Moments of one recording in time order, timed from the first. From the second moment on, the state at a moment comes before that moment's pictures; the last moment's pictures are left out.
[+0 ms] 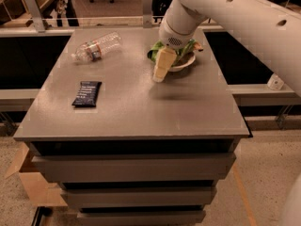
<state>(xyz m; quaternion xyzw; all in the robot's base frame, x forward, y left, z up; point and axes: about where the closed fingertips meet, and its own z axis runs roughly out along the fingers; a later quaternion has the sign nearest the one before) 0.687 -0.042 0.909 -0.63 0.72 -0.06 0.28</state>
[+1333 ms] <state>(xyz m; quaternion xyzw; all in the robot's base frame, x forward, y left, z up) 0.700 -0.061 0.915 -0.62 0.73 -0.06 0.30</state>
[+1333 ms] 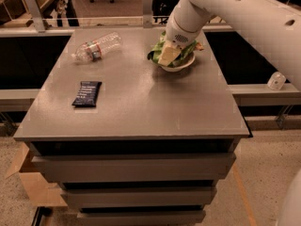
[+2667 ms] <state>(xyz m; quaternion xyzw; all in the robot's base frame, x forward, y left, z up) 0.694 -0.042 1.005 -0.67 0.64 -0.09 0.35</state>
